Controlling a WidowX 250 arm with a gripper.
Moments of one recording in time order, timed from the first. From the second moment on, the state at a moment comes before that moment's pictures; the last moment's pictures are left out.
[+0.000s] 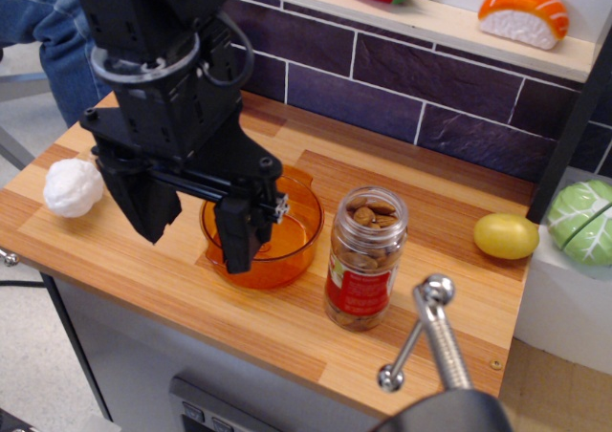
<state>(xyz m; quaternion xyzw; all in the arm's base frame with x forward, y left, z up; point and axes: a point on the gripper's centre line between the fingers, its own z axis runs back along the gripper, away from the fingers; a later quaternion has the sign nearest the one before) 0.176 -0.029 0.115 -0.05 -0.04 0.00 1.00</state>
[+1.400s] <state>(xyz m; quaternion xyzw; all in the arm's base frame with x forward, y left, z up) 0.228 -0.117 0.128 0.20 0.14 -0.47 0.85</state>
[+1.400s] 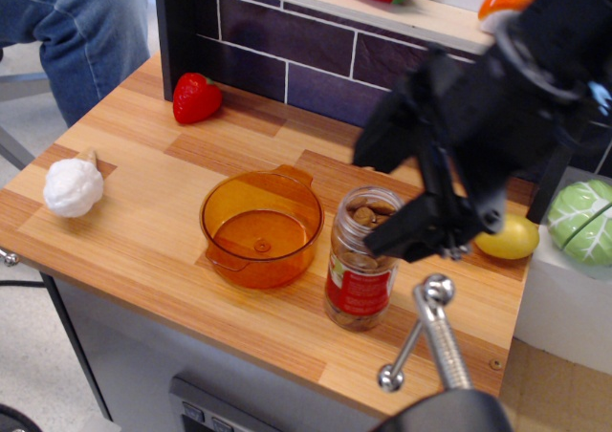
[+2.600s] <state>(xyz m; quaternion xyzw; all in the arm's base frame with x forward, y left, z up) 0.267 -0.125 0.046 0.30 0.32 -0.57 0.69</state>
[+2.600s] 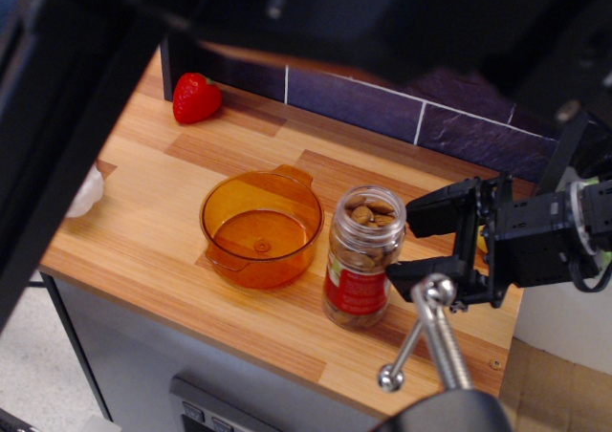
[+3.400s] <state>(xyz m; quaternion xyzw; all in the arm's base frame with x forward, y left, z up) 0.252 -0.089 0.025 0.32 0.36 -0.57 0.67</state>
